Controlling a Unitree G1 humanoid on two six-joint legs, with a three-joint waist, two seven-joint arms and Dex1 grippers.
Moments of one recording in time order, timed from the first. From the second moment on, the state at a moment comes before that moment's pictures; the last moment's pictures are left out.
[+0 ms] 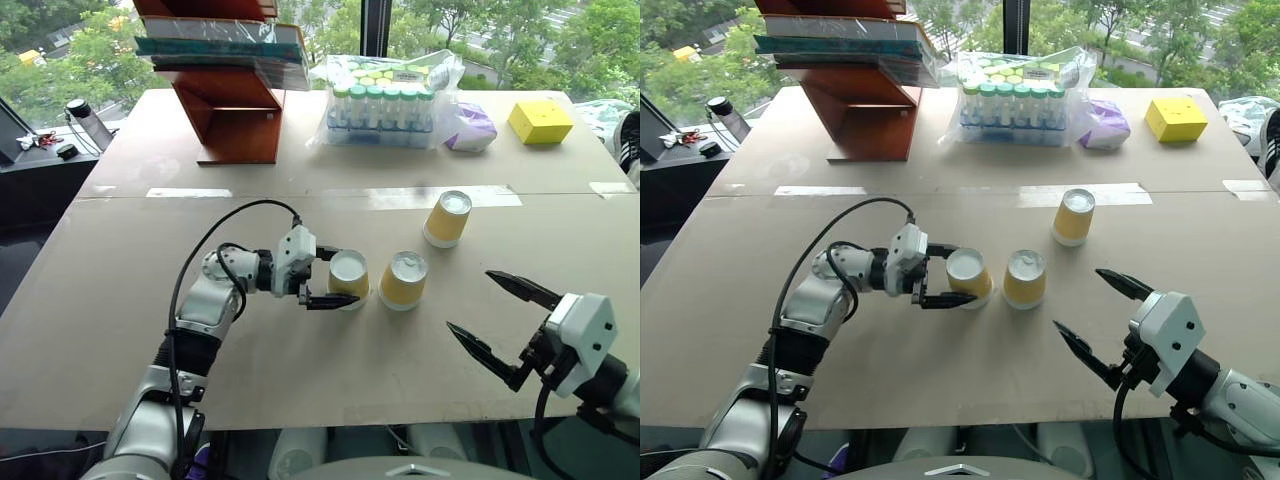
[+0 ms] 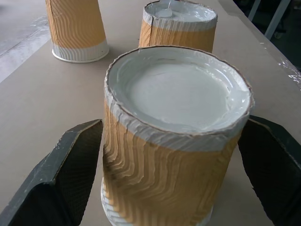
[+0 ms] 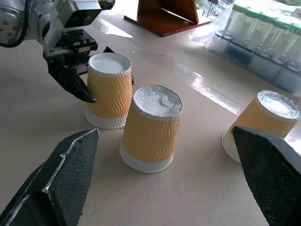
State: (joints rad) left arm -0.44 0.51 -0.16 0.20 -0.32 0.10 -1.31; right arm 0.47 -0.62 -0.30 -0.96 0.50 0.38 0.60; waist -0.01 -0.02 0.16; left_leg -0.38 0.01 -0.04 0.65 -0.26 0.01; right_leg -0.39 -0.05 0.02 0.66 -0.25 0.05
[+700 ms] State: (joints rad) left arm -0.36 0.57 -0.14 0.21 -0.29 0.01 -1.31; right arm 0.40 -0.64 -0.28 -0.91 0.49 0.41 0.60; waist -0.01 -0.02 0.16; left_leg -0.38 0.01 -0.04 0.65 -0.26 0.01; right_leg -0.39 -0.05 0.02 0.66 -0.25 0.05
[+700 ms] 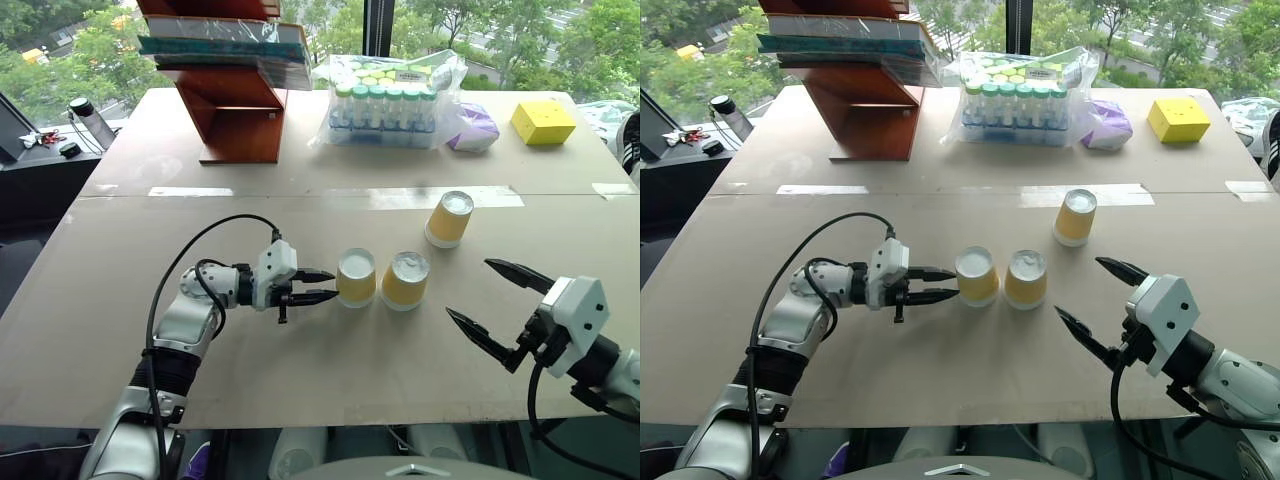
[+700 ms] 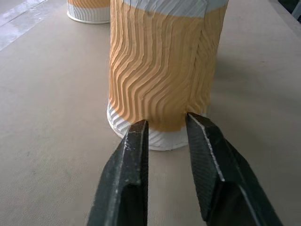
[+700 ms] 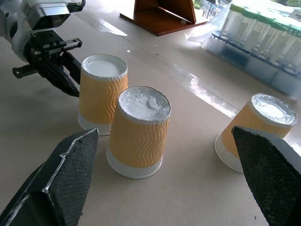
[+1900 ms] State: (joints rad) left arm -0.12 0.78 0.21 -0.23 -0.68 0.49 -1.22; right arm -0.37 -0.49 -0.09 -0.18 0.44 0.70 0.39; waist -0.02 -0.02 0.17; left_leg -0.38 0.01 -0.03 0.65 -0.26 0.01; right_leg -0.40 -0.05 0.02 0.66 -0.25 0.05
